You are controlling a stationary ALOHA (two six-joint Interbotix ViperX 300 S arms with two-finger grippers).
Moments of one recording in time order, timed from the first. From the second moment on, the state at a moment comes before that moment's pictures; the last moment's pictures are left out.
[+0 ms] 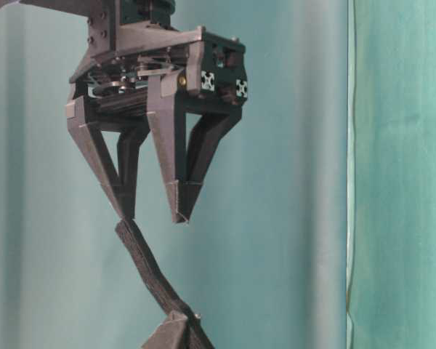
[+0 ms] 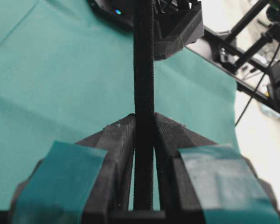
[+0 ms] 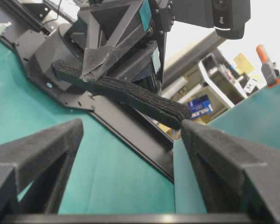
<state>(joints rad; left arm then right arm) 0.00 -0.52 1.03 -0.04 -0.41 -0.50 -0.10 -0.08 0.71 -0.19 -0.71 -0.48</state>
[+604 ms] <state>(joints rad) 0.03 -0.52 1.04 -0.04 -0.41 -0.50 -0.10 -0.07 0.72 -0.19 -0.72 -0.47</state>
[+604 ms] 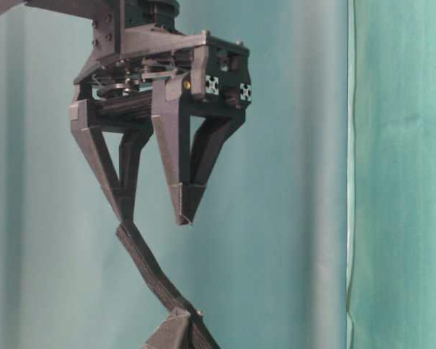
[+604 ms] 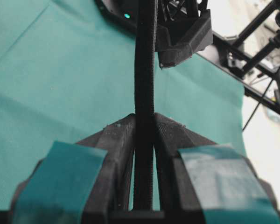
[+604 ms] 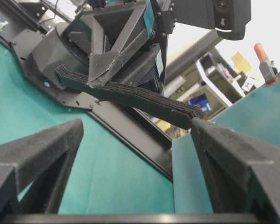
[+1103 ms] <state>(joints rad) 0.03 -0.52 1.04 -0.03 -0.41 -0.50 -0.10 -0.06 0.71 -0.19 -0.73 -0.47</state>
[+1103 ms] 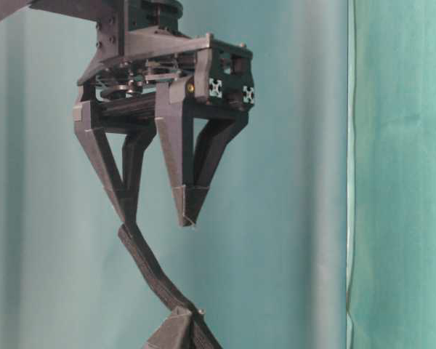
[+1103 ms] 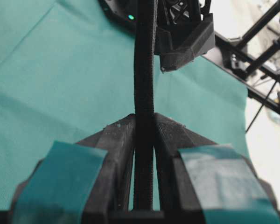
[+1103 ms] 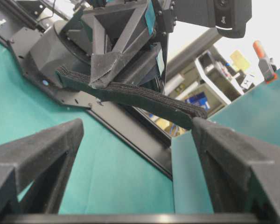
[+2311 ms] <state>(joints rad) 0.04 -0.48 1.04 -0.04 -0.41 -0.50 -0.10 -0.02 0.69 -0.18 -0.74 -0.47</state>
